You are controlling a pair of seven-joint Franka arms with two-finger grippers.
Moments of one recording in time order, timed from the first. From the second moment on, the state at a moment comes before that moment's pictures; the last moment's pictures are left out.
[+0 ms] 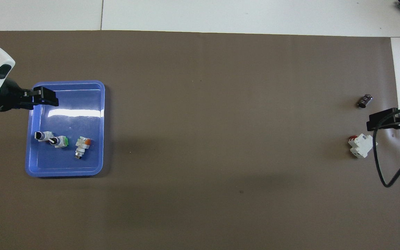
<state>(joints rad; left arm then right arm) 0.09 0.03 -0.15 -1.74 -0.08 1.82 -0.07 0.10 -0.06 -0.11 -1.61 -0.03 1.49 0.03</state>
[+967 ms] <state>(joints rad) 0.01 0.12 -0.14 -1.35 -0.01 1.36 -0.02 0.09 -0.03 -0.10 -1.56 -0.02 1.50 0.09</state>
